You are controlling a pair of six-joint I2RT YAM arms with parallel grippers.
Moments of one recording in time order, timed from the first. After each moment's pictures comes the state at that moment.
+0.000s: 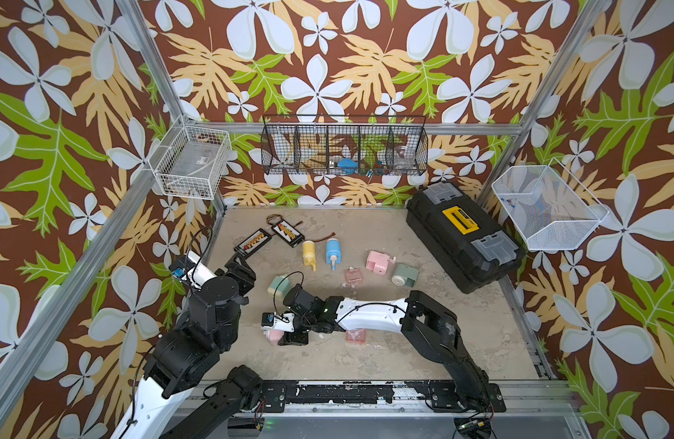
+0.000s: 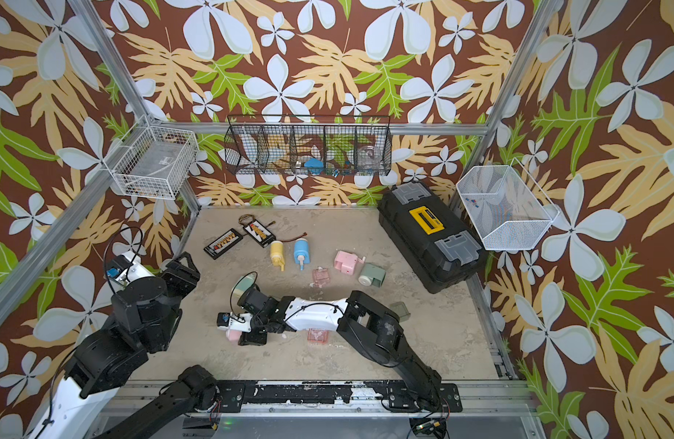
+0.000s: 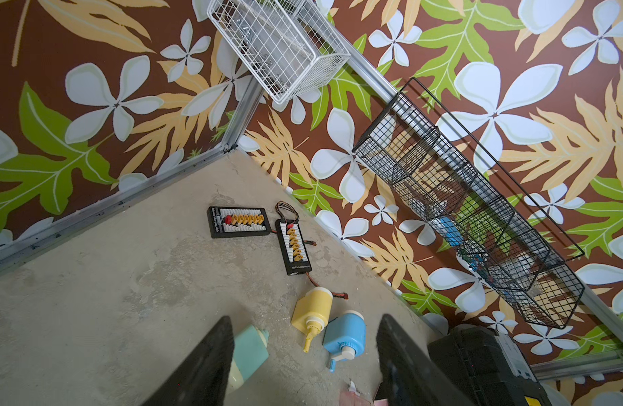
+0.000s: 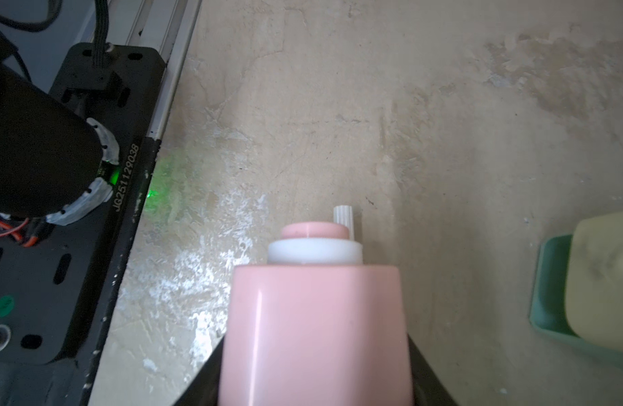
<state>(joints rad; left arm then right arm) -0.57 0.62 1.08 -0.81 -0.79 -0.90 1.17 2.16 1.54 -0.23 -0.30 -0.37</state>
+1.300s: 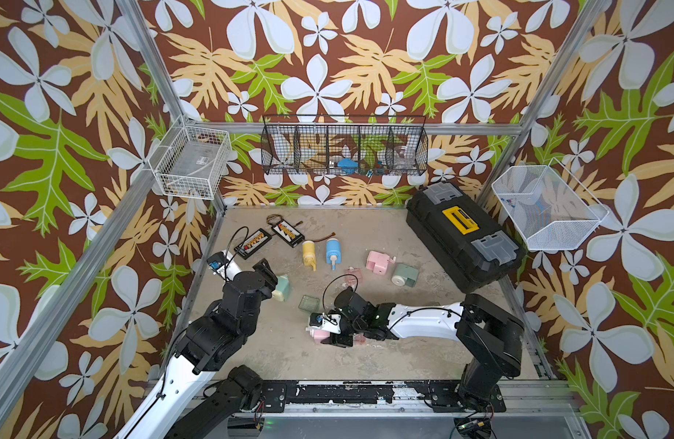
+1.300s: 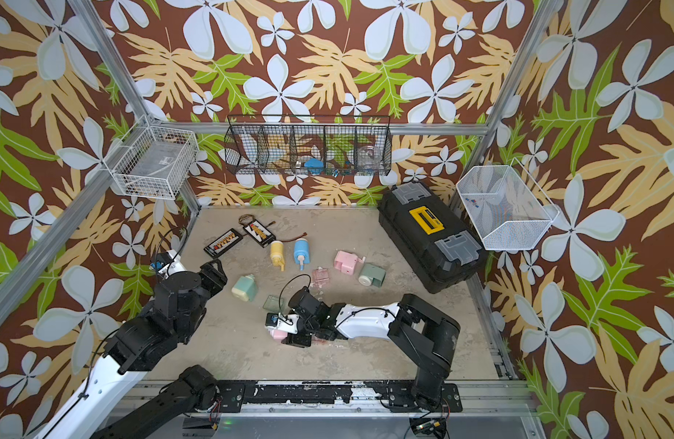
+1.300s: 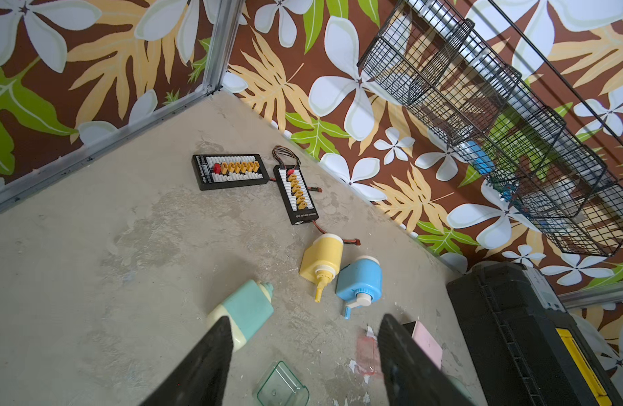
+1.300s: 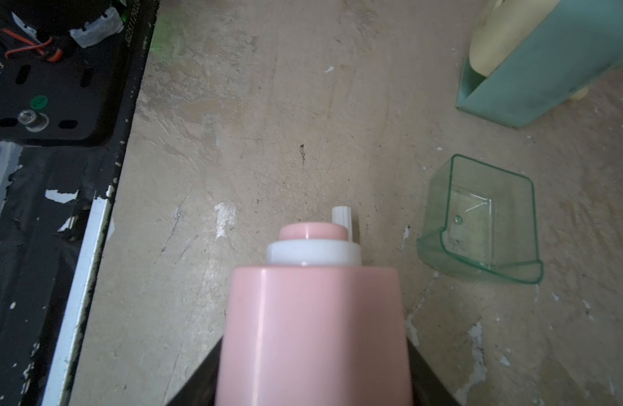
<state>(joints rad) -0.57 0.67 0.92 -0.72 -0.65 -0.90 1.06 1.76 0.93 -0.01 -0.27 -0.42</state>
